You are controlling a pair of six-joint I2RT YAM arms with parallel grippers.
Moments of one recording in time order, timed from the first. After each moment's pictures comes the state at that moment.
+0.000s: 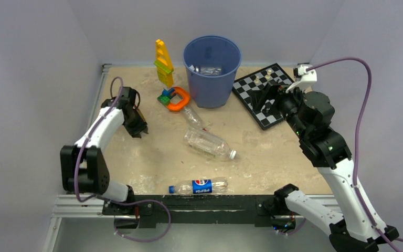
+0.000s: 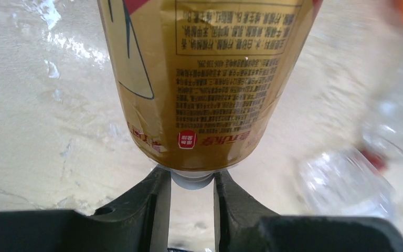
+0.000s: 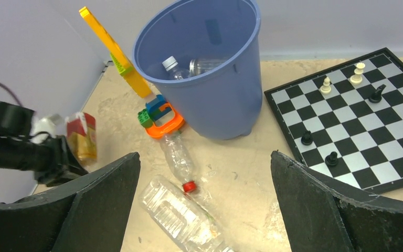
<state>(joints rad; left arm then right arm) -0.07 1.55 1.10 -0.88 -0.03 -0.71 0.46 0.88 1.28 -0.52 0.15 0.33</state>
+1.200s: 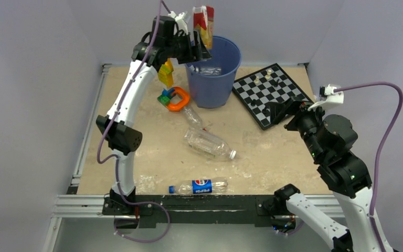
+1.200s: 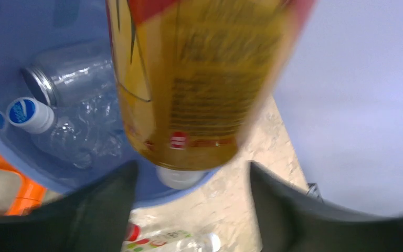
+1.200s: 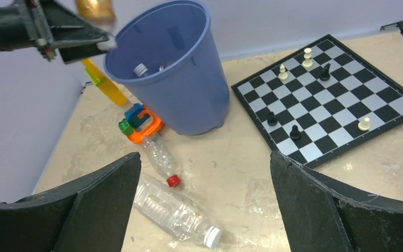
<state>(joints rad) -0.40 2.04 2.44 -0.83 0.41 -0.49 0.46 0.69 1.26 -0.68 0.29 0.39</state>
